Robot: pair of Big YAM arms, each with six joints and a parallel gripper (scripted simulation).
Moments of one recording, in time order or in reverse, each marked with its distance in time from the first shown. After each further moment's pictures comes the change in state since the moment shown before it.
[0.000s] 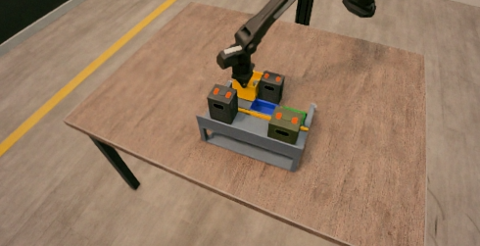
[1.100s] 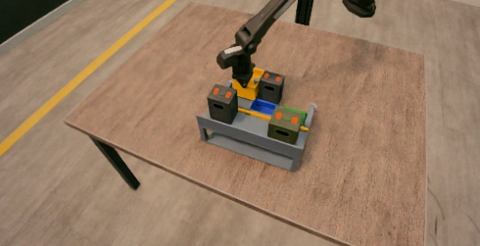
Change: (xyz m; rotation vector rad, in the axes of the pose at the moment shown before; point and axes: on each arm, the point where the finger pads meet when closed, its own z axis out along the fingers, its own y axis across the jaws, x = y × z) left arm 0.000 -0.001 0.001 0.002 0.001 0.000; right arm 0.000 0.000 0.000 0.000 0.000 0.000
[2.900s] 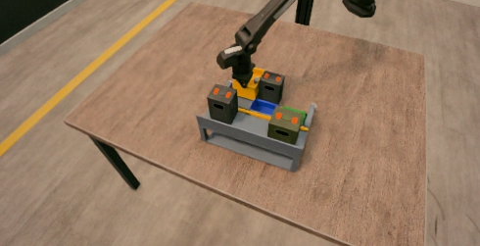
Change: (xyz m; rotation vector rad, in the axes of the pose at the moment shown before) left arm 0.000 0.000 0.000 0.000 0.000 0.000; right arm 0.000 0.000 0.000 0.000 0.000 0.000
